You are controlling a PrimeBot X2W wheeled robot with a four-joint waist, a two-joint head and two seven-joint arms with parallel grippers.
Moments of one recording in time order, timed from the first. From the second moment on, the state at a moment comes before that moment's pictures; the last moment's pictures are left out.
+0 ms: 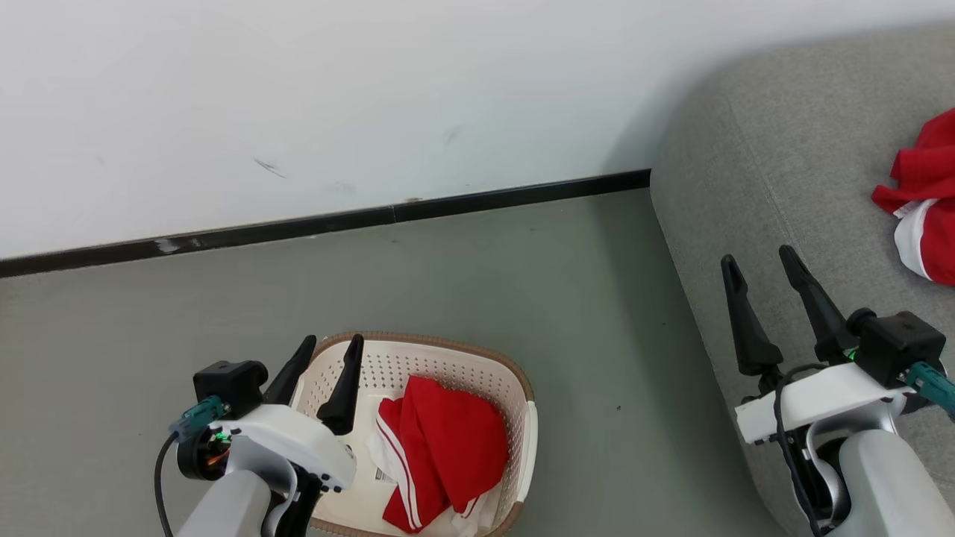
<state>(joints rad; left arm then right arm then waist) -0.40 0.05 -0.34 0.60 -0.63 -0.11 -0.21 -0.21 -0.06 0.01 0.12 0.13 0.13 -0.26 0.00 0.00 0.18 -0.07</state>
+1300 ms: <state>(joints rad) -0.23 0.09 -0.24 0.47 -0.59 -0.01 -0.25 -0.06 -0.09 0.04 0.13 0.14 0.13 -0.26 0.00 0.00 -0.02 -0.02</state>
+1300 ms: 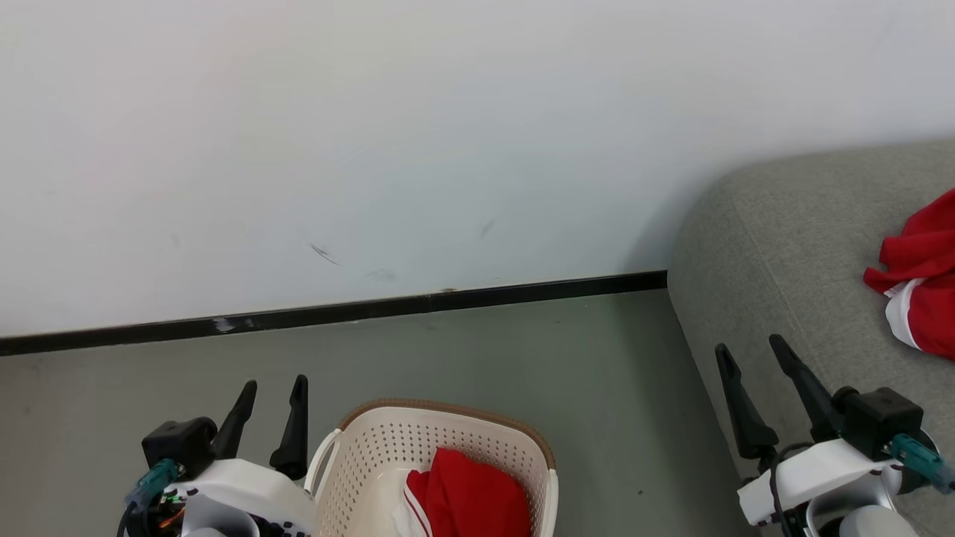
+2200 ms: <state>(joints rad) -0.17 0.07 -0.27 0.39 -0.58 -0.01 -0.25 0.00 -0.09 0.01 0.11 0.14 0.13 -0.26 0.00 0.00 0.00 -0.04</state>
